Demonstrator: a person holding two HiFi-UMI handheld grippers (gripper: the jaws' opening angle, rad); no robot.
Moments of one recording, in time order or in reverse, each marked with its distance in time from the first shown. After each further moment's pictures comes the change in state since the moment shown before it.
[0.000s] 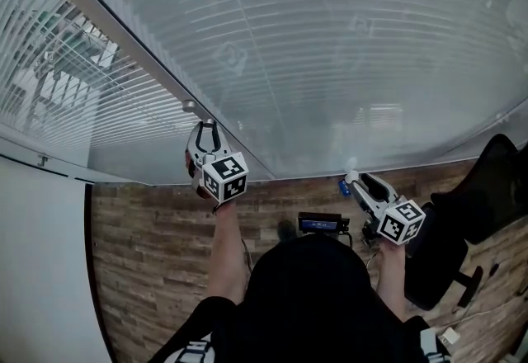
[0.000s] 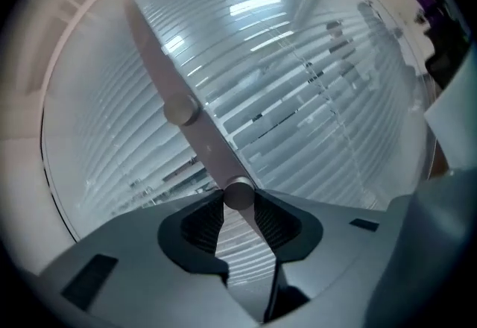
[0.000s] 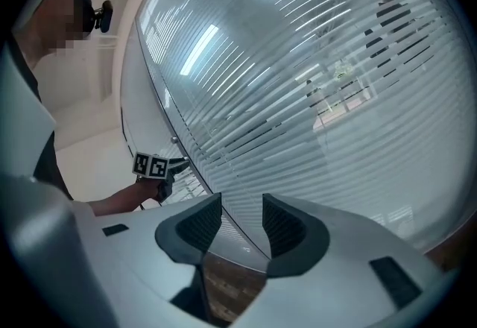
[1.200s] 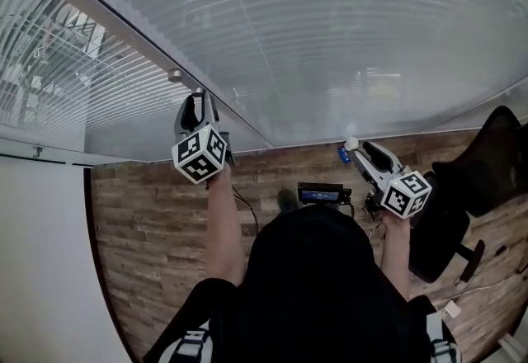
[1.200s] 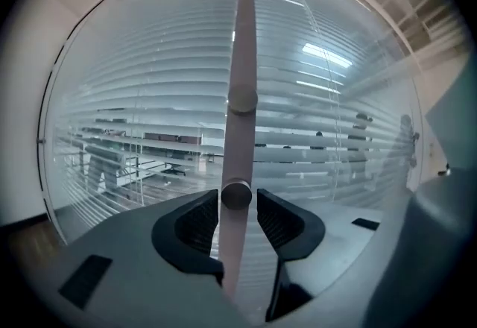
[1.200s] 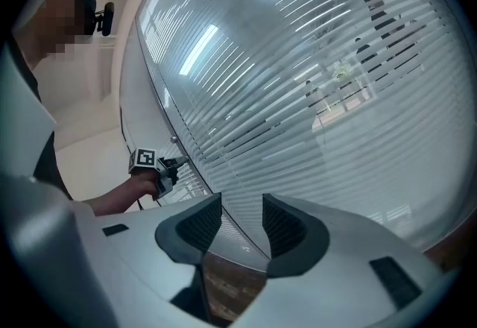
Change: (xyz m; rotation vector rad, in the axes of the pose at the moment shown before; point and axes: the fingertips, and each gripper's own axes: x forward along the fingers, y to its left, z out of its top) left arm -0.012 0.016 0.017 -0.632 -0.081 -0.177; right arm -0.005 0.011 0.013 -0.001 0.008 -0.009
